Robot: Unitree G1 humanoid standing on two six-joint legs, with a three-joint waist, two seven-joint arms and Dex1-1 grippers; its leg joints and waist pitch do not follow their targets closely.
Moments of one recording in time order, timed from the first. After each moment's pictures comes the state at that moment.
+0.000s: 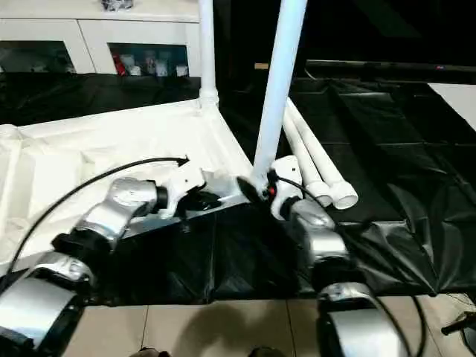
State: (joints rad) left arm -0.75 0.25 -0.26 0.87 0.11 -0.09 -1.05; right arm -0.60 -0.20 0.01 0.87 0.12 -0.09 0.74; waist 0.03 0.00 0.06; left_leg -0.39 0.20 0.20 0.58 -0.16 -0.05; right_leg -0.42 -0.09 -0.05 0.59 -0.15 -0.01
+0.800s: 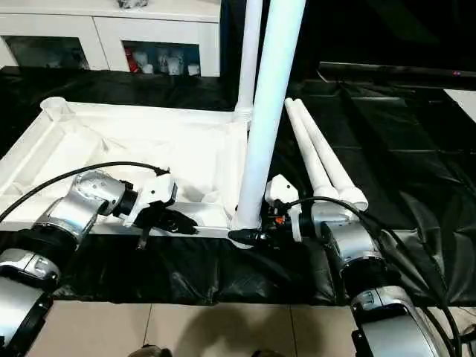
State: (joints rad) left arm -0.75 0.39 -0.30 0.85 0.07 -0.14 -1.42; right arm -0.56 -0.36 0.17 0.72 0.15 0.00 1.30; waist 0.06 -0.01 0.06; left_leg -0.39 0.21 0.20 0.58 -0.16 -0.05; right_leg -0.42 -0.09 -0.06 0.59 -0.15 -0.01
